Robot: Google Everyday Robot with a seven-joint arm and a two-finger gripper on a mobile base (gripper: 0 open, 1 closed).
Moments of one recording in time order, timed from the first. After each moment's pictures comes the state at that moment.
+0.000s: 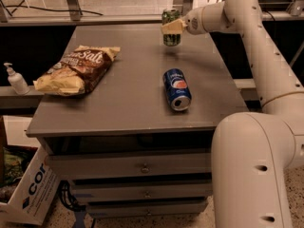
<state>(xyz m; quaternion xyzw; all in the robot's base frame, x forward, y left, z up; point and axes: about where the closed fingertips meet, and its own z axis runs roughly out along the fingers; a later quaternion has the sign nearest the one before) 0.868 -0.096 0.895 -0.32 0.77 0.25 0.49</state>
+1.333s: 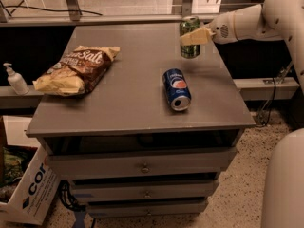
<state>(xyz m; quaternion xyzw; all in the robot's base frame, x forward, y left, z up) 0.766 -0.150 0.907 -0.36 0.76 0.29 0.45</state>
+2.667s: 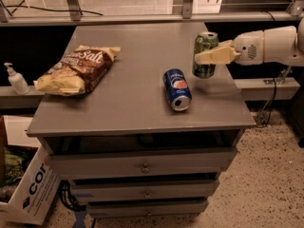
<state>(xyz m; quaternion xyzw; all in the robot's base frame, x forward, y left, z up) 0.663 -0.176 0.901 -0.37 0.73 0.37 0.44</state>
